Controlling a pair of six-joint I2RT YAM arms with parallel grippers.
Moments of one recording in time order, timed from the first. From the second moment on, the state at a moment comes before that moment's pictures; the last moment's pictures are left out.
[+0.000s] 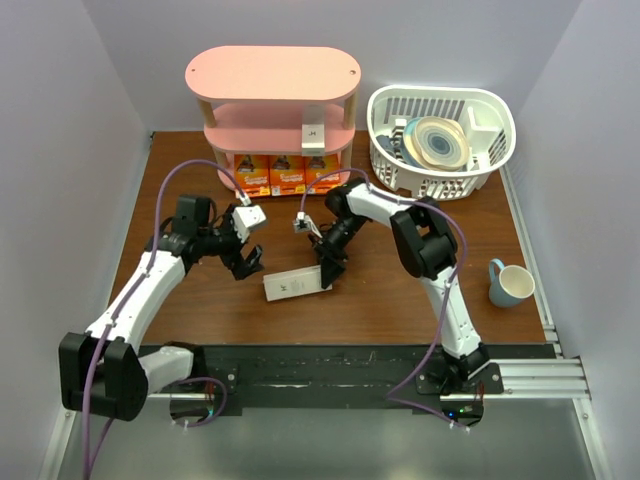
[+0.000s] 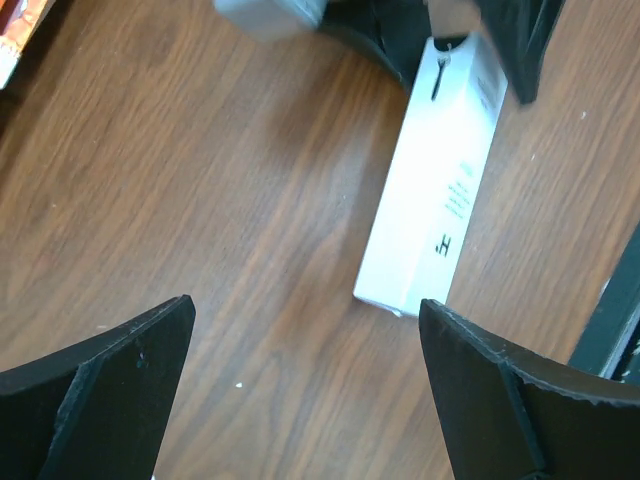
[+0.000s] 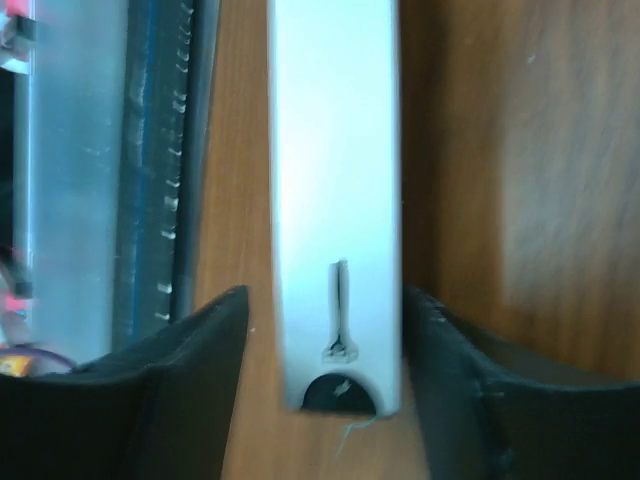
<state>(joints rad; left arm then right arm) -0.16 1.16 0.84 -0.56 0.64 0.63 0.59 2.37 1.81 -1.28 -1.00 -0.99</state>
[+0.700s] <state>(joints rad) -0.32 1.20 0.71 -0.58 0.61 1.04 0.49 1.76 1.34 -0.88 -0.83 -0.63</state>
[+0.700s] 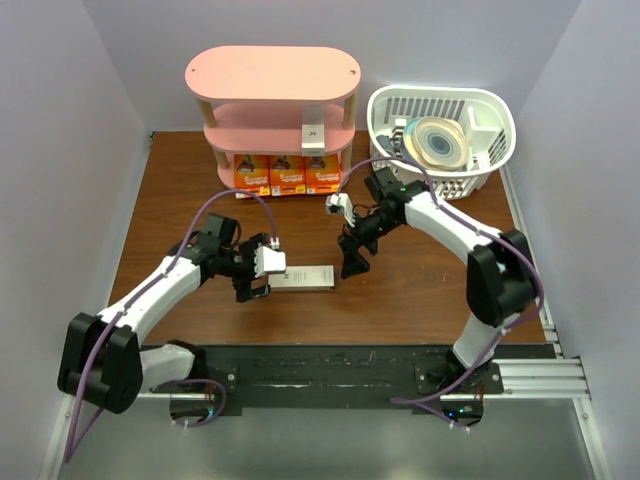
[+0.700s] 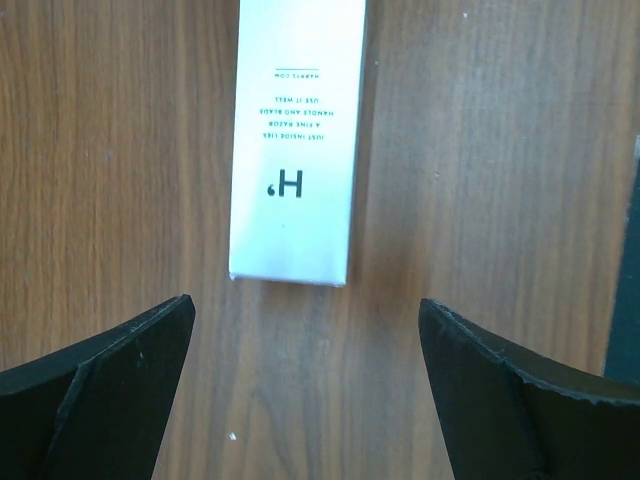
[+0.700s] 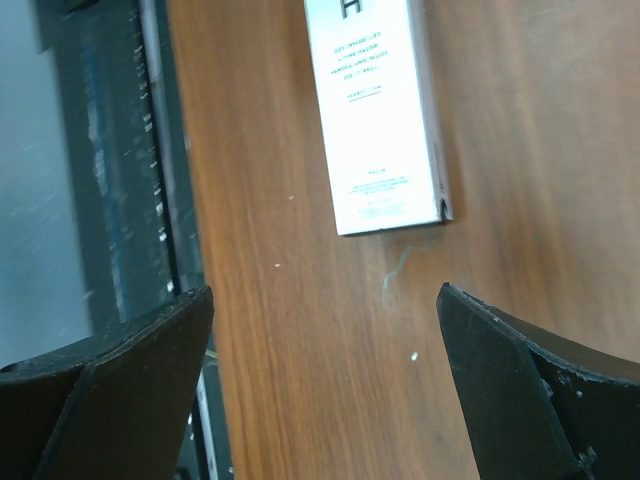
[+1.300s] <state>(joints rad) -0.41 1.53 0.81 -0.43 0.59 0.96 0.49 1.52 1.12 -0.57 -0.62 -0.37</state>
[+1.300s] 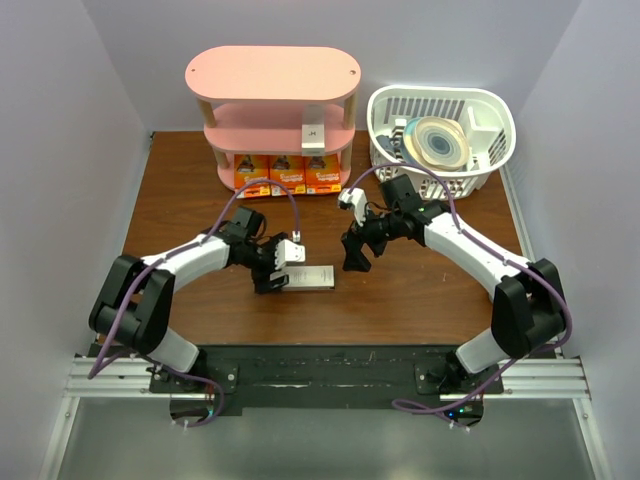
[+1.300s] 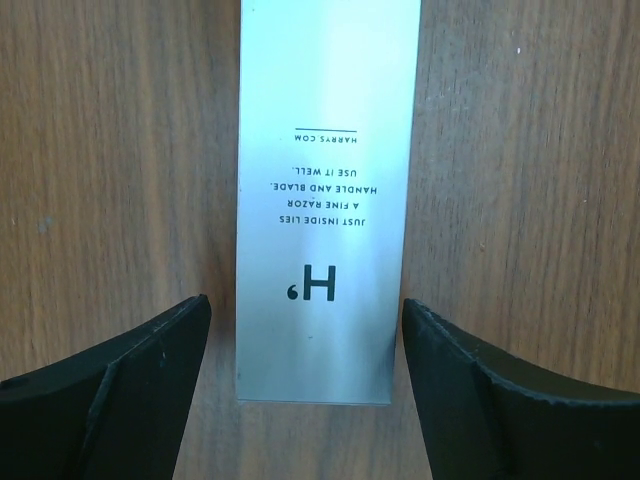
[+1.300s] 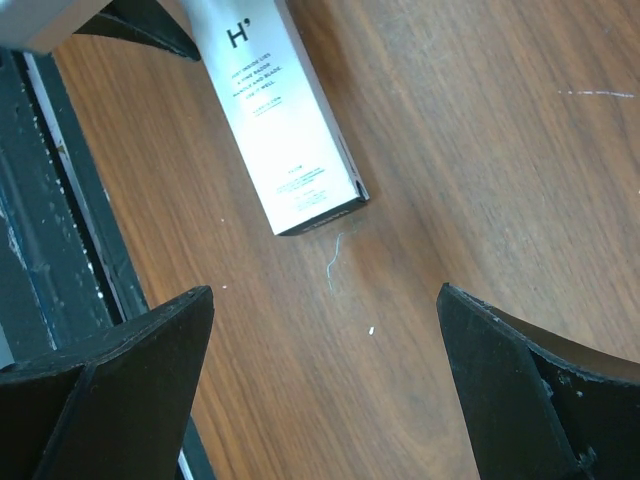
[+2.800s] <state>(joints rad) -0.24 1.35 1.26 -0.40 0.02 0.12 0.43 1.58 1.23 -0.53 -0.38 -0.24</state>
